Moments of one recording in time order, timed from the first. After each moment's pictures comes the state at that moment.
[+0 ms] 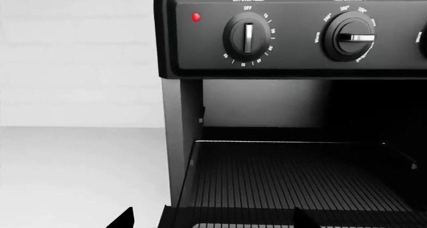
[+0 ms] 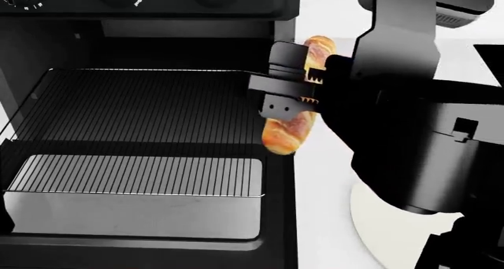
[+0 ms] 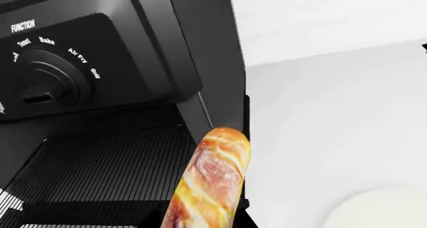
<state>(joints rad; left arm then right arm) -0.45 -0.53 -0.36 0.86 -1.22 -1.26 -0.67 1.22 0.22 0.11 0.08 1.89 1.50 1.48</state>
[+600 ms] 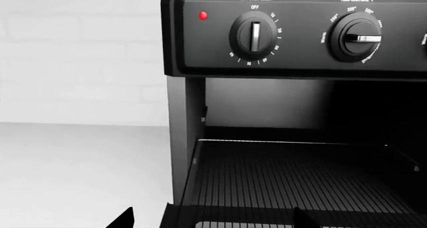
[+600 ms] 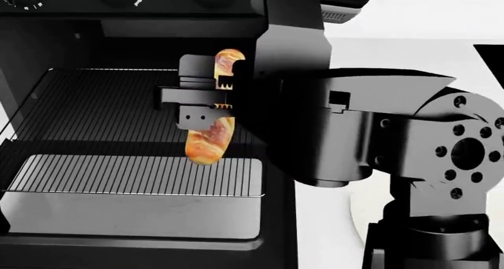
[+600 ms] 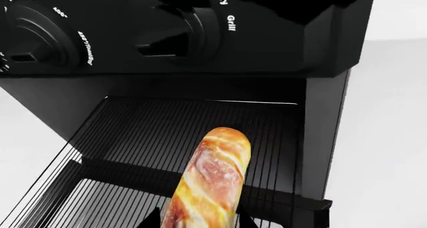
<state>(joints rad) -0.42 -0.55 -0.37 0.85 -1.22 -1.22 -0.67 1.27 0.12 -0.09 0.19 1.74 1.43 1.22</state>
